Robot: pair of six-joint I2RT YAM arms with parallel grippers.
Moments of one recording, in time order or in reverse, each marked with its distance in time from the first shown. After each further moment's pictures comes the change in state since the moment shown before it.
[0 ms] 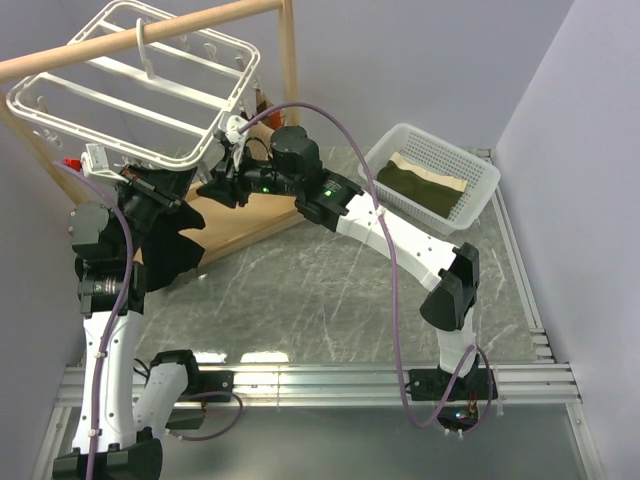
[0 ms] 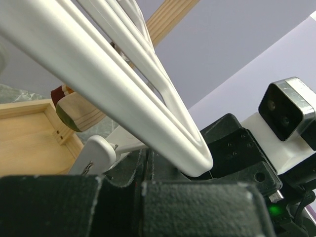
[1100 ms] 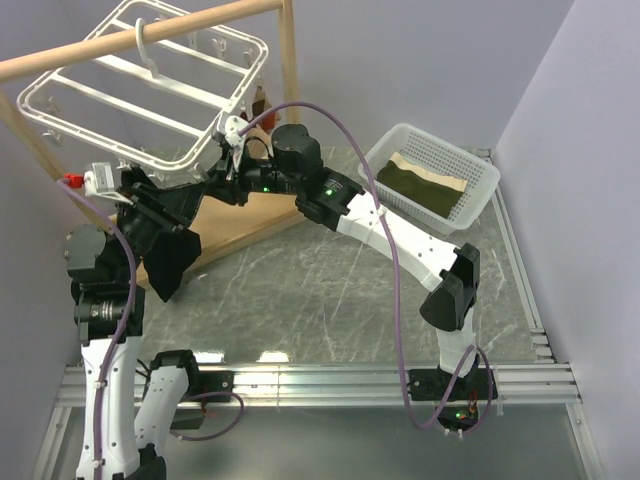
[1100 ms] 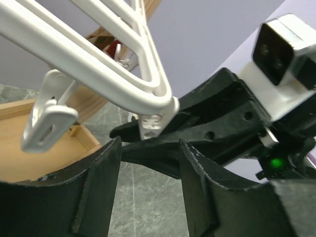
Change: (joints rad) left arm -0.002 -0.131 -0.030 -0.102 0.056 0.122; right arm 0.002 0.000 0.018 0.004 -0.034 -0.056
